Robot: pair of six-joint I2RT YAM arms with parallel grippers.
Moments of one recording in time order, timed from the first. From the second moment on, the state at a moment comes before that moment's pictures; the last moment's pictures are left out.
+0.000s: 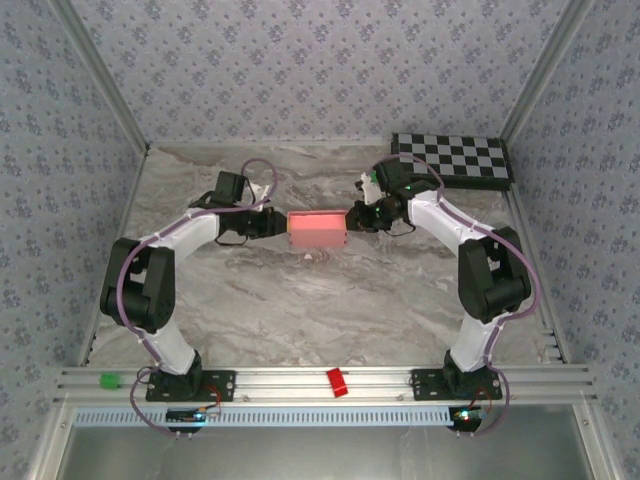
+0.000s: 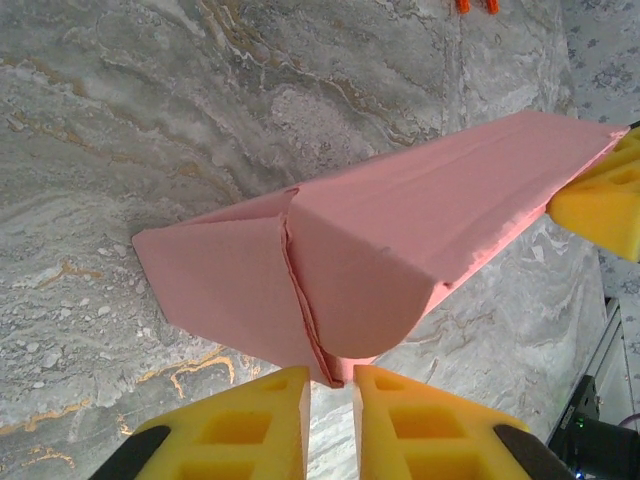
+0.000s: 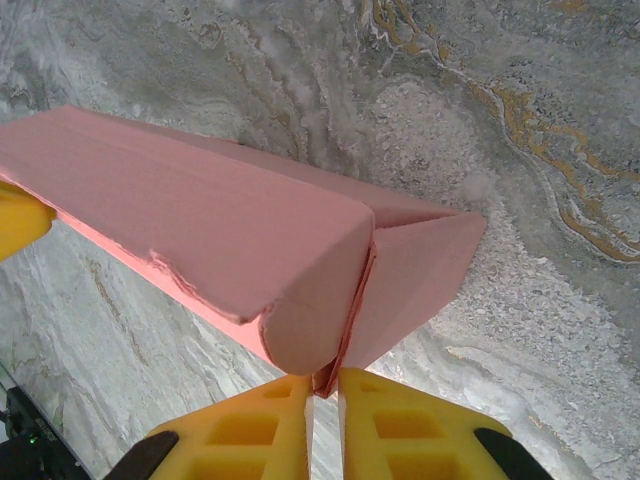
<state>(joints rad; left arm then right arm) -0.29 1.70 1.11 -0.36 0.69 -0.33 0.38 1.79 1.34 -0.61 -0.51 0.30</state>
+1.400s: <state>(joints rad) -0.34 1.81 1.41 -0.50 0.62 -0.33 0.38 1.80 1.34 -0.61 -0.51 0.30</state>
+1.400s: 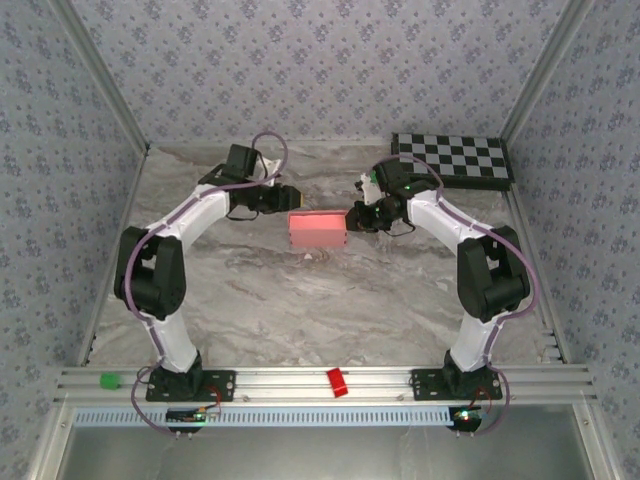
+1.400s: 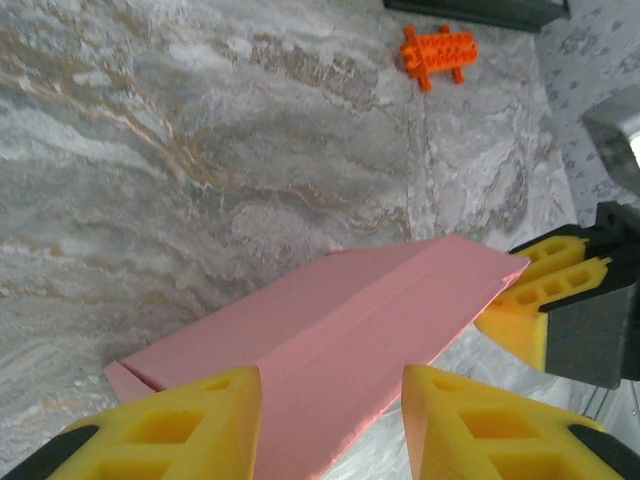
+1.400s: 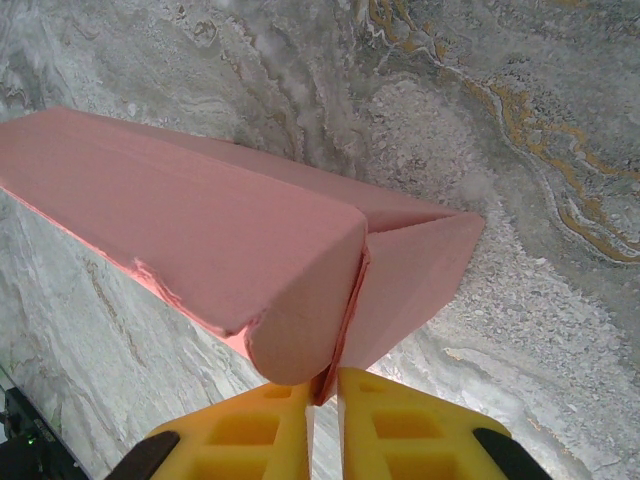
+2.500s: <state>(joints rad) -0.38 1.84 1.43 -0.59 0.48 -0.24 0.38 1.79 1.35 -0.60 -0.50 0.30</state>
